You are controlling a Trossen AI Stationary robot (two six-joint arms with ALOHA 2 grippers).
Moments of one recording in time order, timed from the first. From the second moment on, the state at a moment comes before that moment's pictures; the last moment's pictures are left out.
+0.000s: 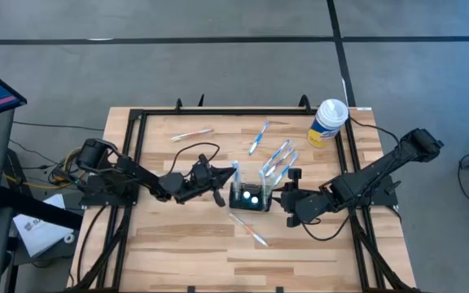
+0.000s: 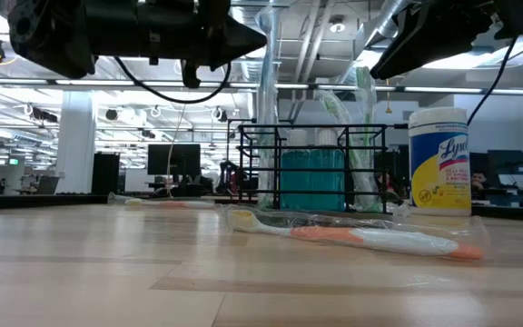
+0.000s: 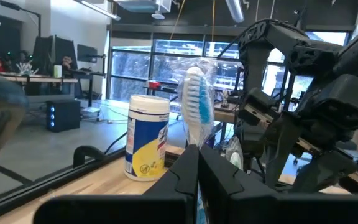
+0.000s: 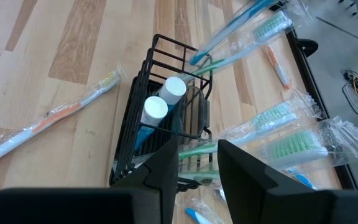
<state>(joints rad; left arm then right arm) -0.23 1.71 0.59 1.36 -0.64 0.00 0.50 1.30 0.85 -0.40 0.65 0.08</state>
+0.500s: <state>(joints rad) -0.23 1.71 0.59 1.36 -0.64 0.00 0.50 1.30 0.85 -0.40 0.65 0.08</state>
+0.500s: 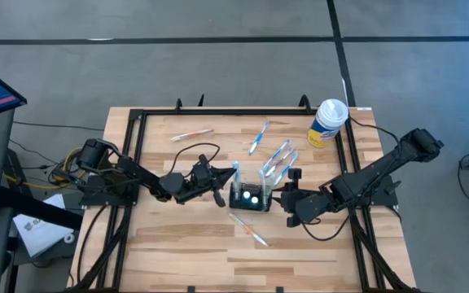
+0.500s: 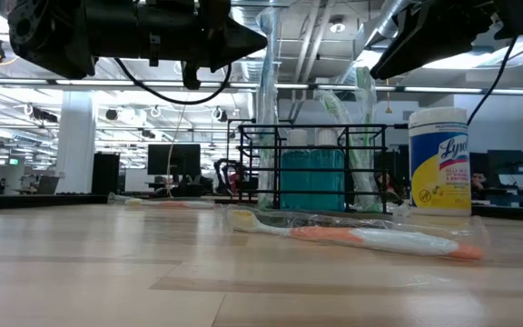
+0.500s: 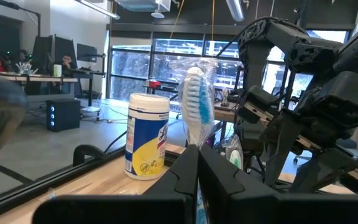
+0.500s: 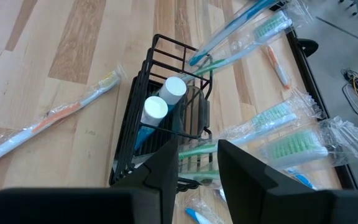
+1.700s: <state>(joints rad) -0.23 1.71 0.59 1.35 -0.62 -0.01 0.50 1.30 0.85 -0.40 0.65 0.08</state>
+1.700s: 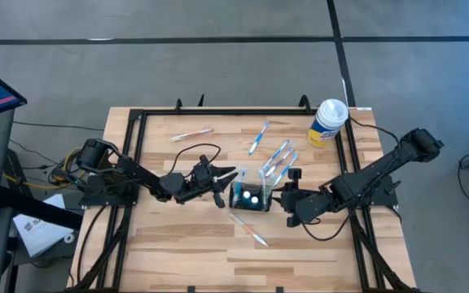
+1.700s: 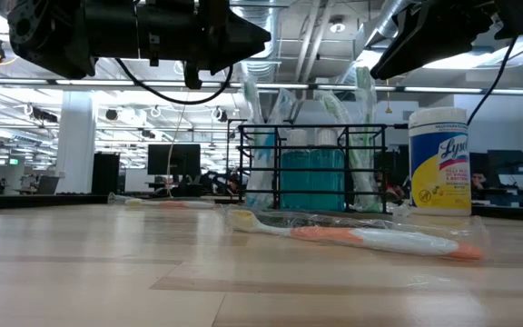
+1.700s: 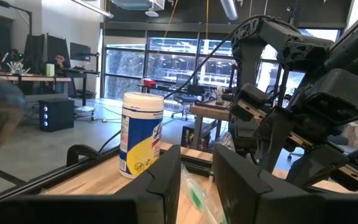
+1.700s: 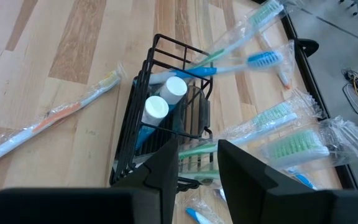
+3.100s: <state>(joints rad) -0.09 1.14 0.59 0.34 -0.84 -0.23 0.50 1.30 0.85 -0.40 0.65 0.08</state>
